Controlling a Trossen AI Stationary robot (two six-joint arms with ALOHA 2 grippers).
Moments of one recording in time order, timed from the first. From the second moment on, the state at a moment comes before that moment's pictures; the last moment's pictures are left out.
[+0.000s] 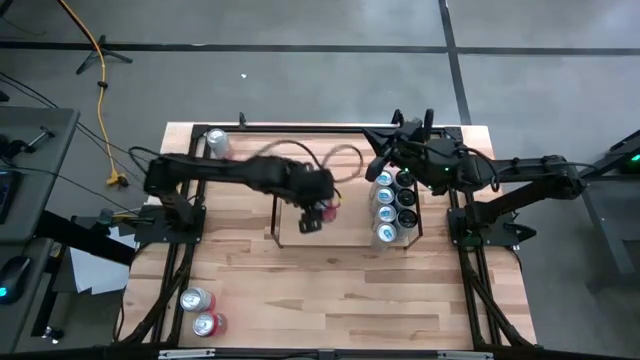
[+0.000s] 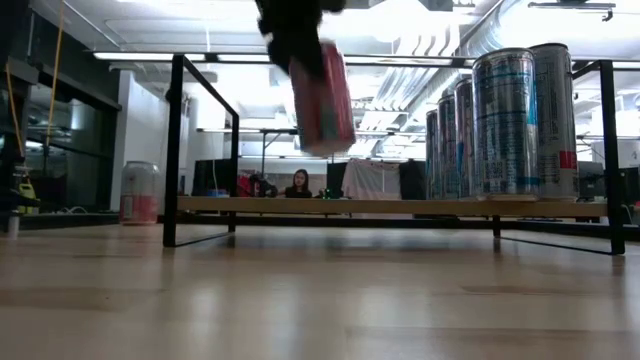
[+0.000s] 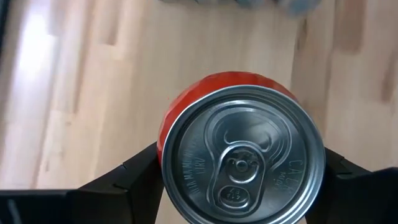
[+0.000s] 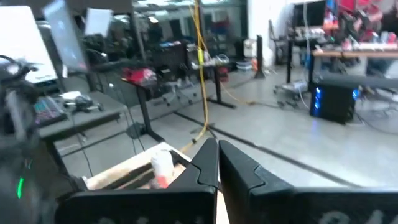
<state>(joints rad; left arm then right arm) -0.02 1.81 1.72 -1.03 -0.16 -0.12 0.05 1.18 1.18 -0.03 0.75 0.16</state>
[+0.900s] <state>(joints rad) 0.03 1.95 1.72 -1.00 -0.11 -0.11 0.05 1.17 1.18 -0.14 0.74 0.23</state>
